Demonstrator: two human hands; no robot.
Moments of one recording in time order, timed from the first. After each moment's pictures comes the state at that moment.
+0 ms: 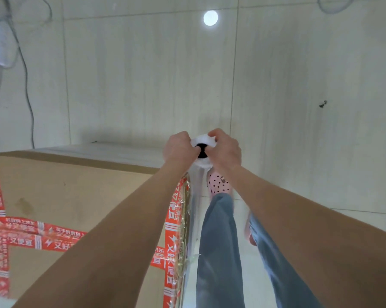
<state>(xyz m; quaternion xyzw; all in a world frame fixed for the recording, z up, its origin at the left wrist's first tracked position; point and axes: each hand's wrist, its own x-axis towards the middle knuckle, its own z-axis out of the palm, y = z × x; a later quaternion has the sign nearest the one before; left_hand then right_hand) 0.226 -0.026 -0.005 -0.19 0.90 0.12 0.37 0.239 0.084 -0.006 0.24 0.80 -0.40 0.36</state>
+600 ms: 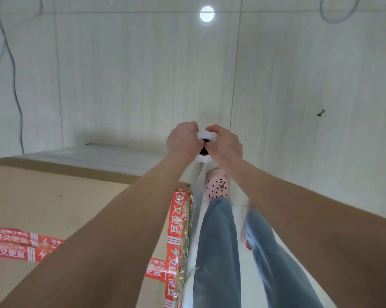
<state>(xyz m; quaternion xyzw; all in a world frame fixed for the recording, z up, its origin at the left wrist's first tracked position) 0.179 -0.031 -0.013 -0.12 0.92 0.15 0.33 0.191 0.074 -0.007 0.21 0.82 -0.36 0.39</state>
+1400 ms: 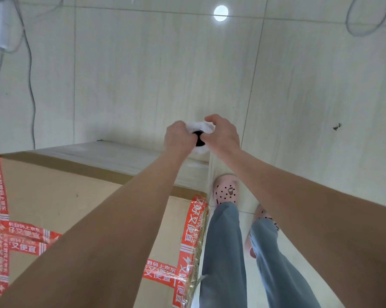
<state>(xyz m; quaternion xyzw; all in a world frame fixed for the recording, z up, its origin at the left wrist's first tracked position) 0.157 -0.086 -0.020 -0.31 0.85 0.26 0.33 0.148 0.025 -0.007 0.17 0.82 -0.38 0.40</state>
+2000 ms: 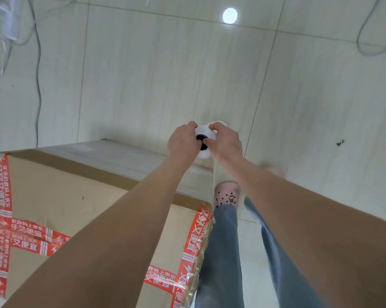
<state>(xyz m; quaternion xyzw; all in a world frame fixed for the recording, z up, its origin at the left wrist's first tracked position) 0.147 -0.100 -0.016 -0.21 0.90 0.20 0.32 0.133 0.008 -0.015 0.15 0.83 -0.35 0.41</state>
